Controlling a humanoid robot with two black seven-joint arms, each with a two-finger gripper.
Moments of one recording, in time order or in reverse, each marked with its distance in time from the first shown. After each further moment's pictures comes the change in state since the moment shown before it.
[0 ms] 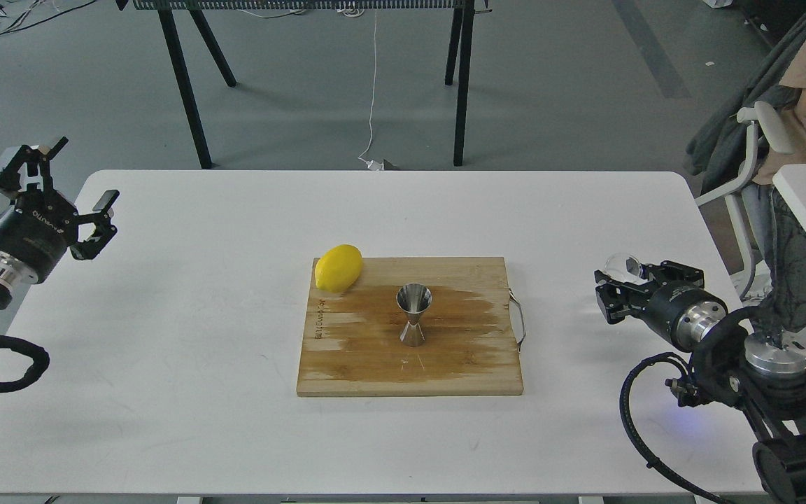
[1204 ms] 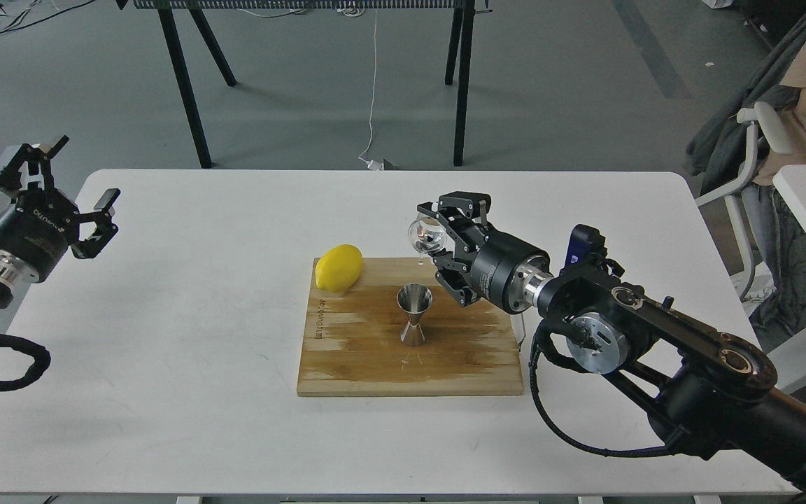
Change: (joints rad) left arm -0.003 -0.002 0.000 -0.002 -0.001 0.000 0.000; right arm 0.417 0.036 -0.704 0.121 -0.809 0.150 -0.001
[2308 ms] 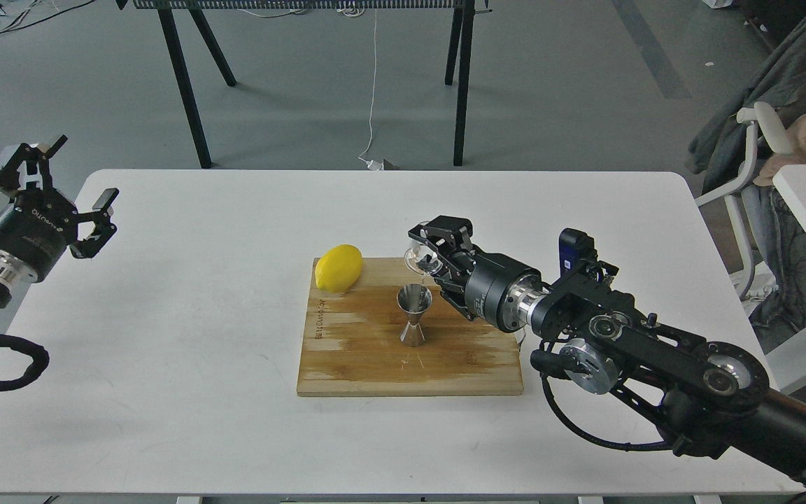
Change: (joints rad) left arm 0.000 0.002 0.000 0.000 0.000 0.000 0.000; right arm 0.035 -0.034 -0.116 0.000 -0.183 0.003 0.002
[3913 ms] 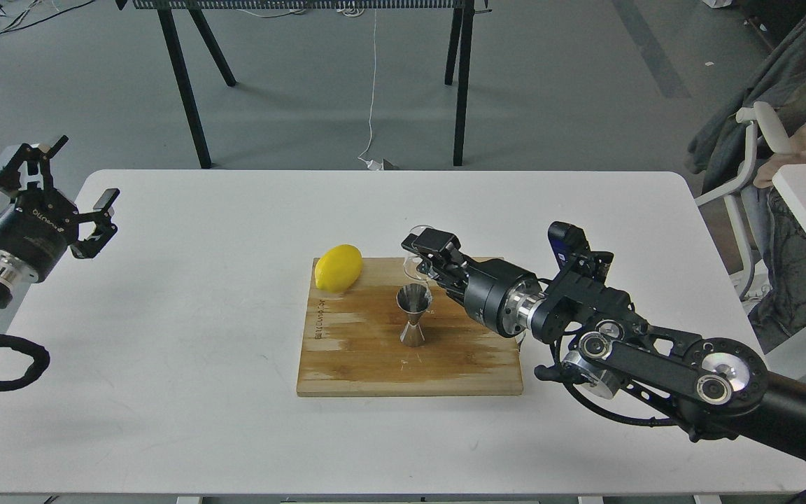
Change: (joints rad) left arm 0.000 -0.001 0.000 0.000 0.000 0.000 0.000; right arm 0.109 -0.049 -0.175 -0.002 -0.137 0.001 0.038
